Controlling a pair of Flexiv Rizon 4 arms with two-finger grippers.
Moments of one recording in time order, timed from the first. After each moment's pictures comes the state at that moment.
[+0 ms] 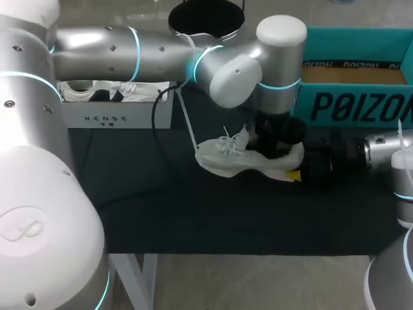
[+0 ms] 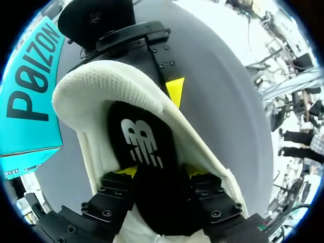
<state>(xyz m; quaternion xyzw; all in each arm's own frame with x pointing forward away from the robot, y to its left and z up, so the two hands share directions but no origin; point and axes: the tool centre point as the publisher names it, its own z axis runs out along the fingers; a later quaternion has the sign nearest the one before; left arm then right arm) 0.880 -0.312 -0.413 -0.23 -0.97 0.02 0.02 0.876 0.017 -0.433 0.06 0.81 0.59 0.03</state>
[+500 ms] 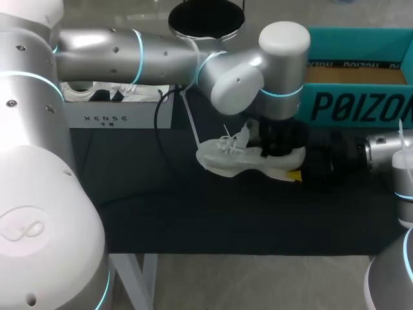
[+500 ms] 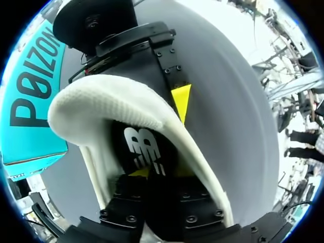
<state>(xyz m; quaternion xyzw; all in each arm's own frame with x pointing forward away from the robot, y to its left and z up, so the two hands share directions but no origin) 0.877 -0.324 -0.414 -0.23 -0.97 0.03 -0.02 0.876 0.015 -0.433 0.06 0.81 0.59 0.03</state>
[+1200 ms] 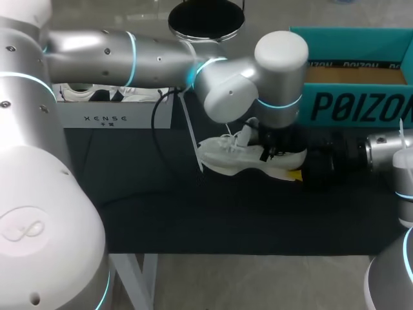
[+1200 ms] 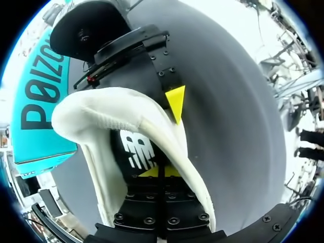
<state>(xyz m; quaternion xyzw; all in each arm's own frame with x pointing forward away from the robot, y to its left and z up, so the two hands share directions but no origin) 0.875 -0.326 -0.405 -0.23 -0.97 0.03 -0.07 0.876 0.014 -0.432 0.06 0.81 0.59 0.03</state>
